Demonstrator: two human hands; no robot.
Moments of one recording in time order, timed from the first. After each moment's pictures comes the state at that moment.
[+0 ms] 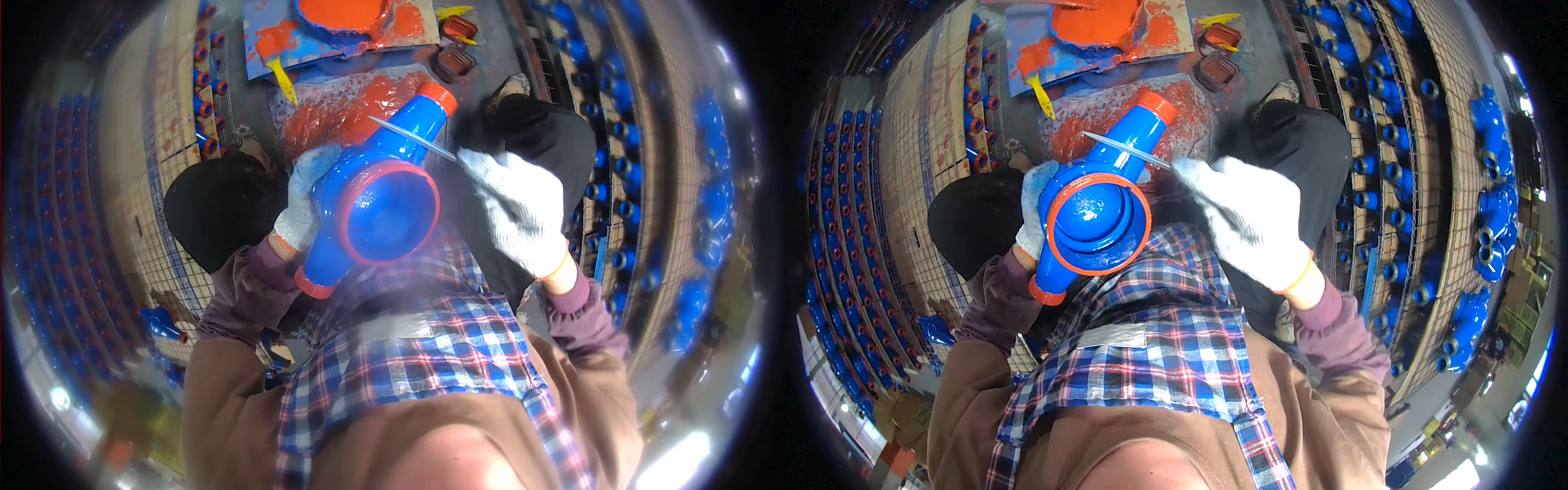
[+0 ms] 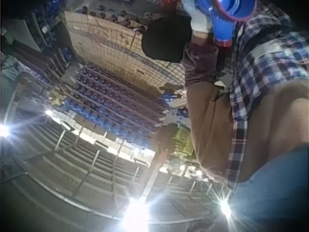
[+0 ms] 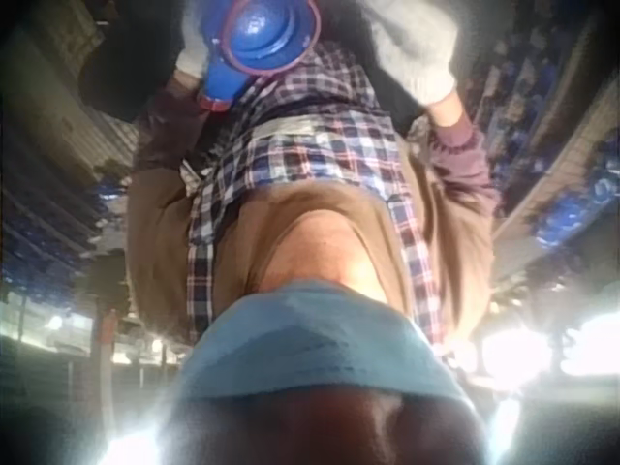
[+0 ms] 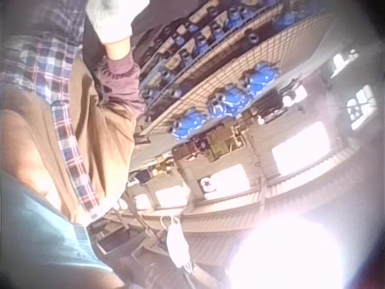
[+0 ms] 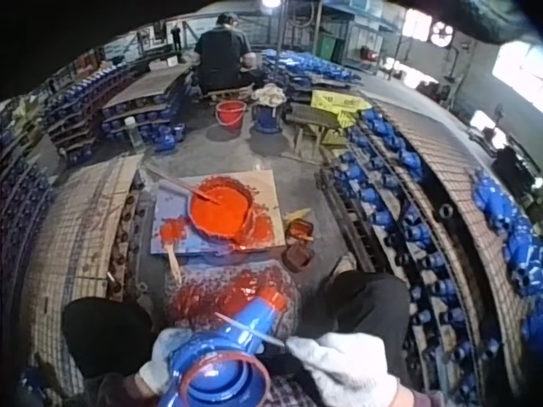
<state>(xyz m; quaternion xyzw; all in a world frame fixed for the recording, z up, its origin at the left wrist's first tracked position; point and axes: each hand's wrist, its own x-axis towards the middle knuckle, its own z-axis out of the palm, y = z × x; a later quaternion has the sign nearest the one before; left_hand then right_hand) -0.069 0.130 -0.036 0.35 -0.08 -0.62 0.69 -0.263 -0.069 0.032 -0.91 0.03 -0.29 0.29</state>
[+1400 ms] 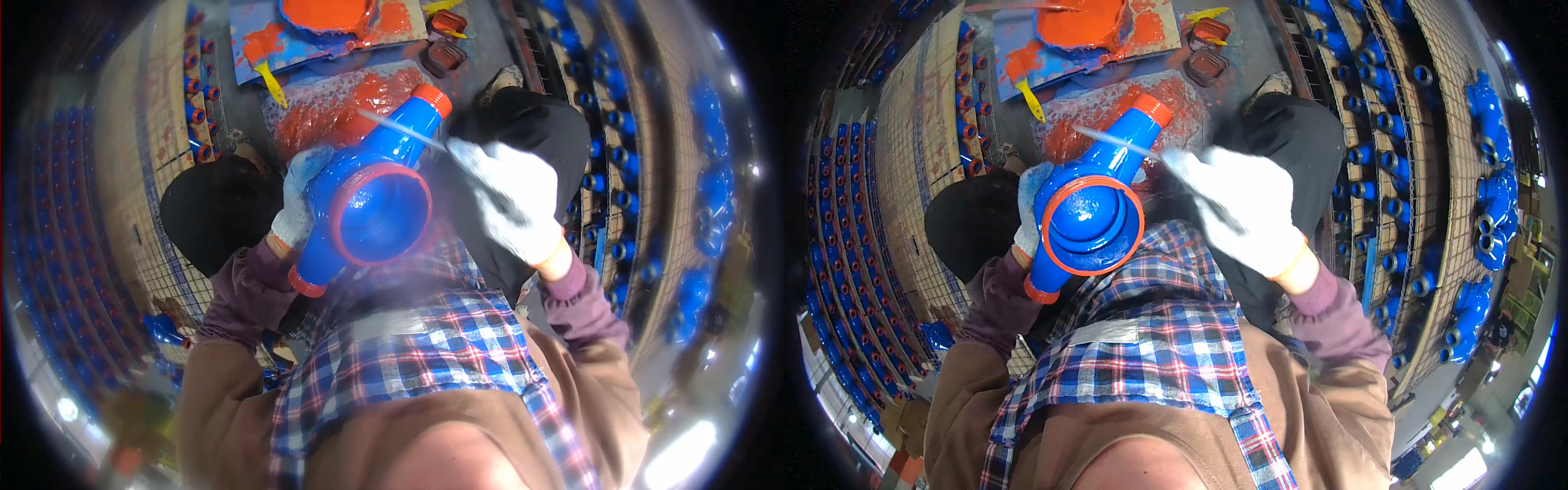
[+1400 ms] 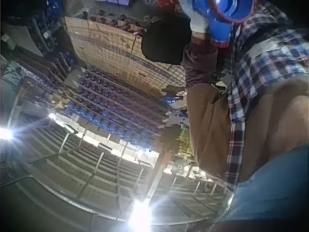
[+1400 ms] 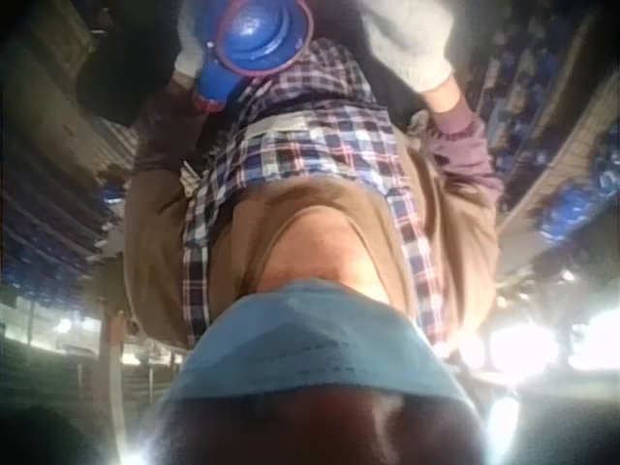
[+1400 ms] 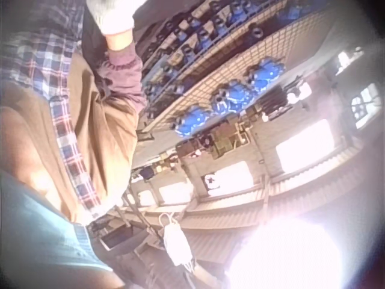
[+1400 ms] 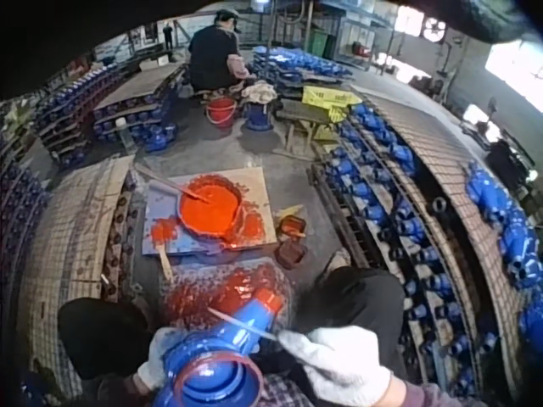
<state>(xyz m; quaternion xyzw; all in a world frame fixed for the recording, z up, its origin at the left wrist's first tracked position) -0.072 0.132 -0.065 0.33 -0.02 -0.65 0.69 -0.272 -0.075 0.028 -0.93 0.06 -0.27 0.24</state>
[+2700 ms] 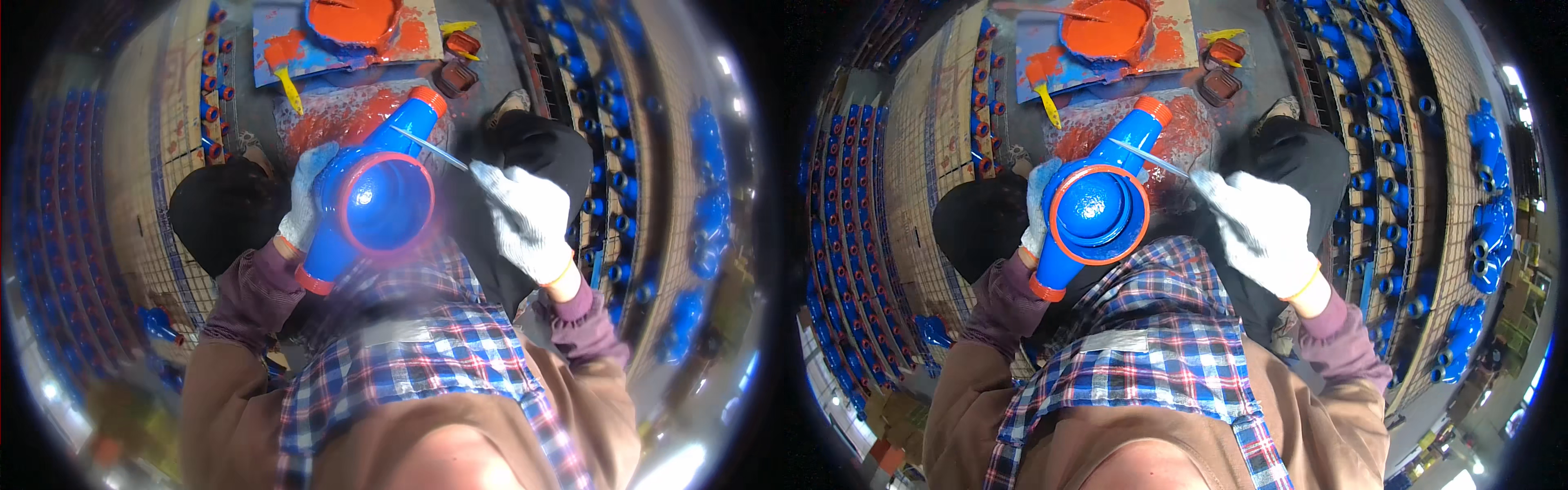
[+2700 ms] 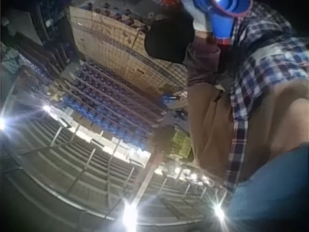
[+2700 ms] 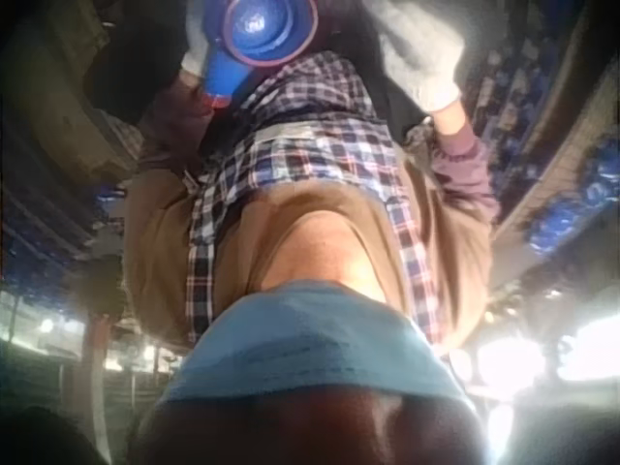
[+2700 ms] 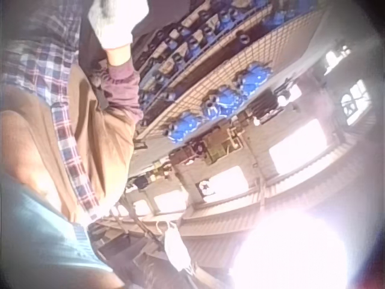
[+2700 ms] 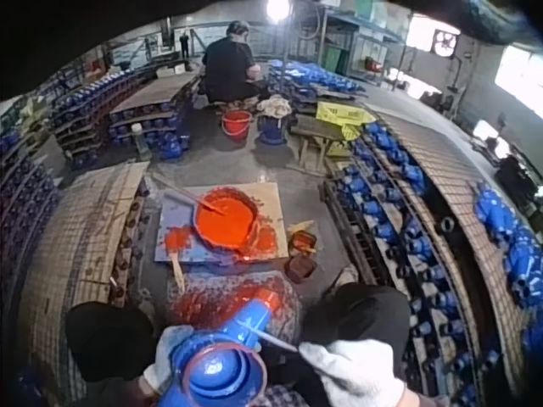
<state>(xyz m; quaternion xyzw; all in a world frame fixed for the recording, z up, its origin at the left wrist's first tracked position) -0.064 0.120 -0.029 0.28 0.09 -0.65 0.70 -0.260 -0.075 0.044 -0.94 0.06 -0.27 0.21</state>
